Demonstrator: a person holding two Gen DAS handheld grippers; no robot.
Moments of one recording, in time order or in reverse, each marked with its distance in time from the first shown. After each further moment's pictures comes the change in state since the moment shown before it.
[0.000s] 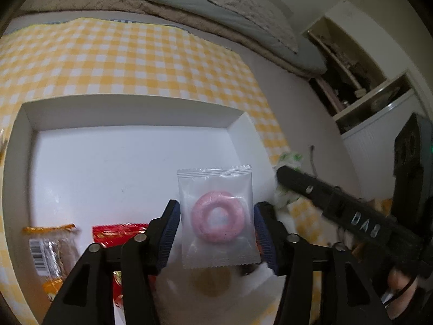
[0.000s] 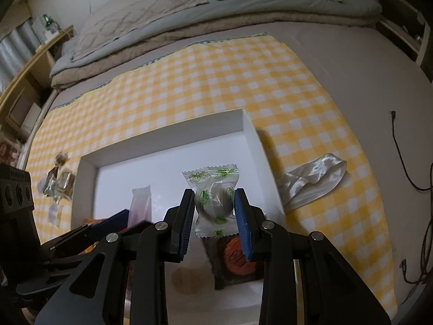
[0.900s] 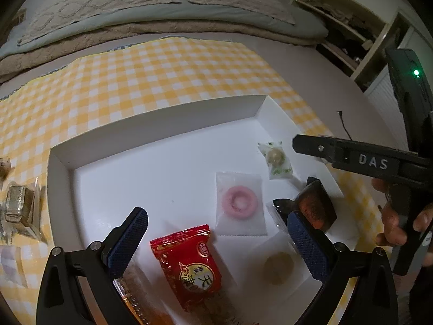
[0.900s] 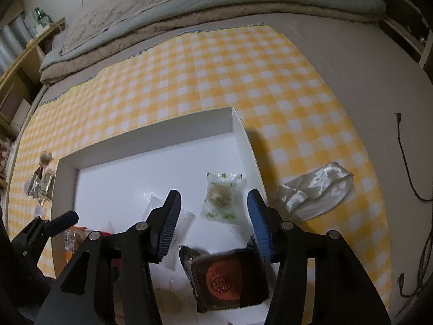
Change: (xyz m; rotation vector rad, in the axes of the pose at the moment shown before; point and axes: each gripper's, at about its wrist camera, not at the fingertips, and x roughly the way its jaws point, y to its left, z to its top) left arm -0.003 -0.035 -0.022 0.253 0.005 0.216; right arm 0.033 -0.014 0.014 -0.016 0.045 -0.025
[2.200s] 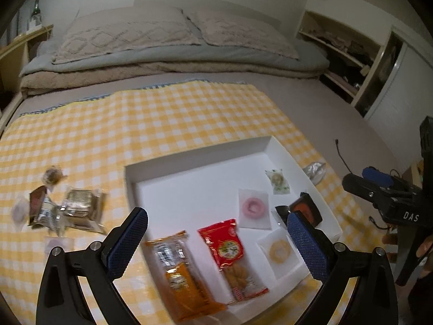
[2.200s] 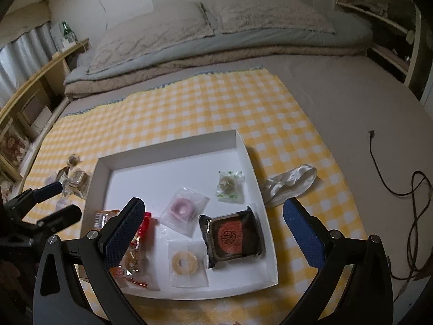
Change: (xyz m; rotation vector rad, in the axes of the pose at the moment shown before) left arm -0.153 0.028 -0.040 -0.008 -0.166 0.054; right arm -0.107 0.019 -0.054 -0.045 -0.218 0.012
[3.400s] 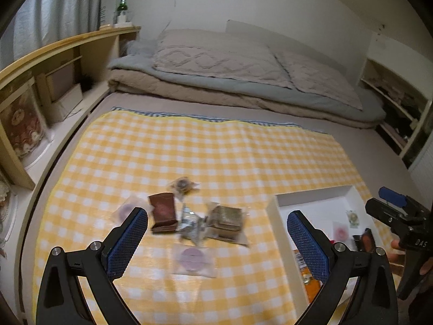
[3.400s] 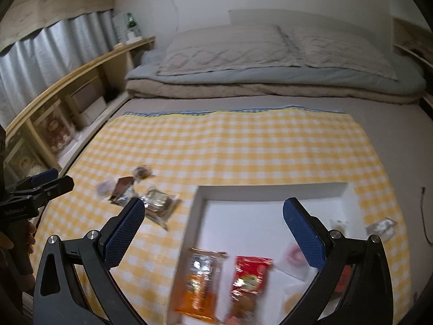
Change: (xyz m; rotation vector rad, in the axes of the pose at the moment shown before) left arm -0.154 0.163 -0.030 -0.192 -0.141 0.244; right arm 0.014 0.184 0.026 -0.194 -0.096 0.215
